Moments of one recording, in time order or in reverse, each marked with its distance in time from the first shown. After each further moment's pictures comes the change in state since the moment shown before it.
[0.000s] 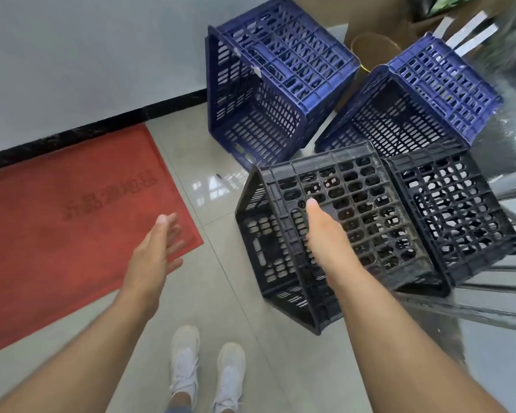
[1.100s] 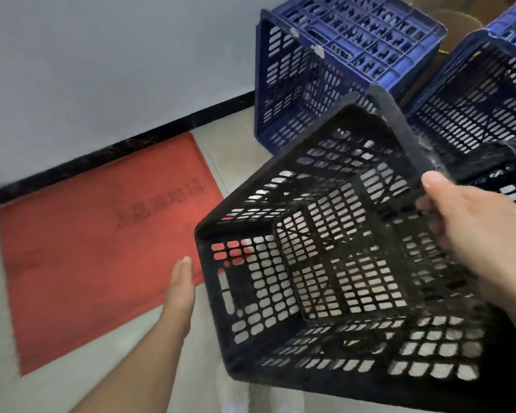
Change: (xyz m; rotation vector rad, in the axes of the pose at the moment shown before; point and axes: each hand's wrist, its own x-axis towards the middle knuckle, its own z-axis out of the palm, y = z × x) left_hand 0.099 -0.129 -0.056 0.123 0.241 -0.260; right_hand 0.030 0.005 0.004 -0.108 0.282 -0.293
